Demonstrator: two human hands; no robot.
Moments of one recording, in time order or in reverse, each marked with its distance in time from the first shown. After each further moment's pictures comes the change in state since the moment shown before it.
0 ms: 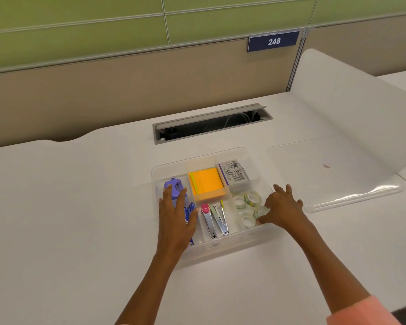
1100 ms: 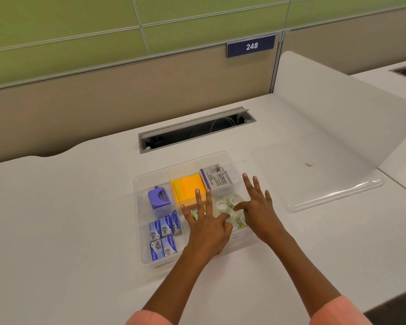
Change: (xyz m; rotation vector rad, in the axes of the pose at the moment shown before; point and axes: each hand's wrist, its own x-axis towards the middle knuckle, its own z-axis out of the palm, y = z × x) left_hand -0.013 0.093 0.056 0.480 -0.364 0.203; right_hand 0.000 0.008 0.023 0.152 0.301 -0.332
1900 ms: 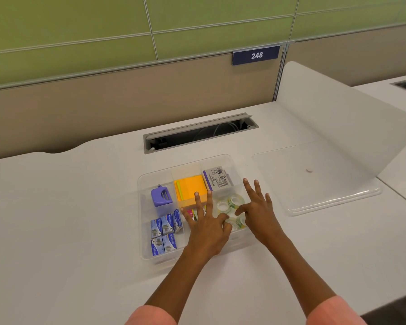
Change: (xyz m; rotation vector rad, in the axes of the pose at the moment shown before) left_hand -0.003 0.001 0.004 -0.055 0.023 -0.015; right_hand 0.000 0.005 0.007 -0.017 0.052 -0.026
